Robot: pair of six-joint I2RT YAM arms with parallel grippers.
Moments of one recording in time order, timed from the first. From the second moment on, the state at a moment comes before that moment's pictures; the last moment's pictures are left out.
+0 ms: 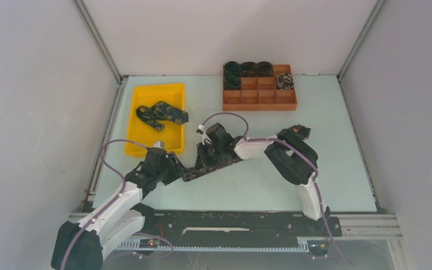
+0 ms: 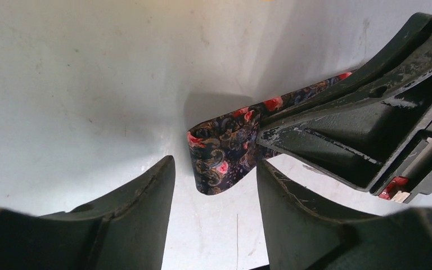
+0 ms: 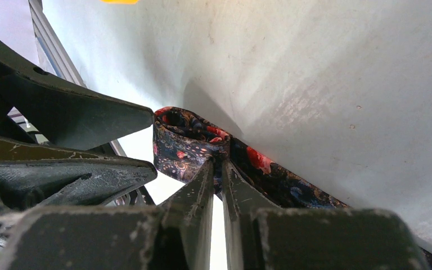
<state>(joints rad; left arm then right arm) -0.37 0.84 0.34 -0.36 0.06 -0.82 0.88 2.10 1.24 0.07 -0.54 0.70</state>
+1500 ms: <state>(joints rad) -0.35 0.99 0.41 -0.36 0.00 -0.82 0.90 2.10 1.31 -0.03 -0.54 0.66</state>
